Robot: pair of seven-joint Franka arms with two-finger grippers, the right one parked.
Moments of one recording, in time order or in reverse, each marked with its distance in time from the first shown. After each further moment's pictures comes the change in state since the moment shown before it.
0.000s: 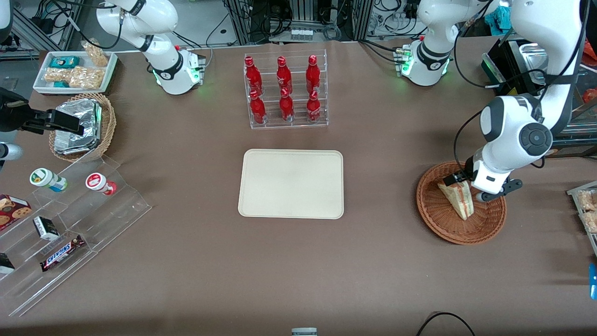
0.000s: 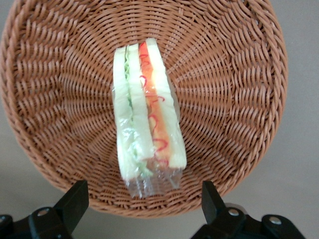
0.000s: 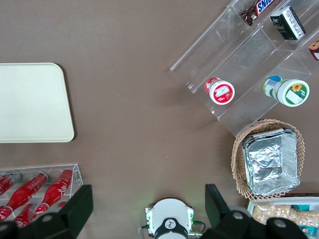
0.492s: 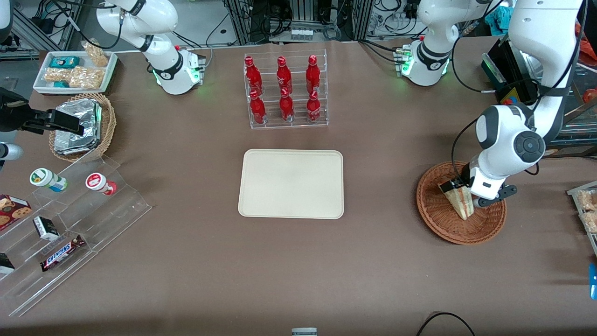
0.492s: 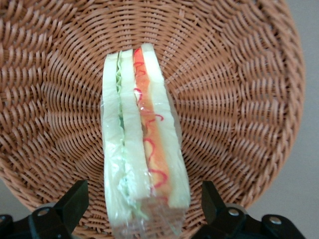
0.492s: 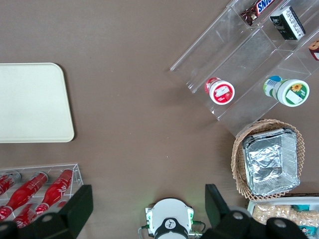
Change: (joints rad) arm 0.000 0.073 0.015 0.001 0.002 0.080 0.000
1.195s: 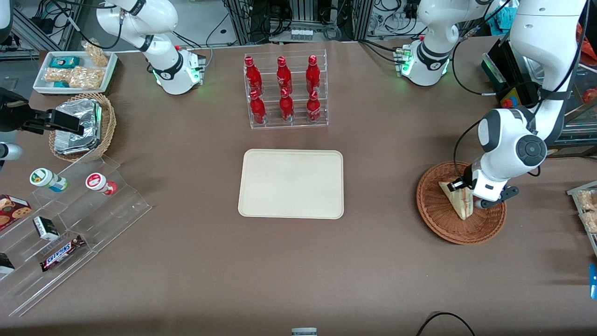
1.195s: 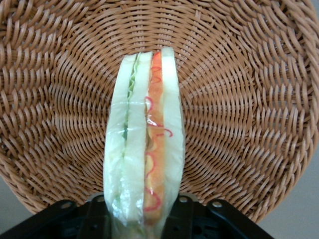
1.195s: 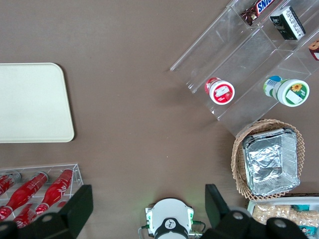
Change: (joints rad) arm 0.000 0.013 0.018 0.008 0.003 0.001 0.001
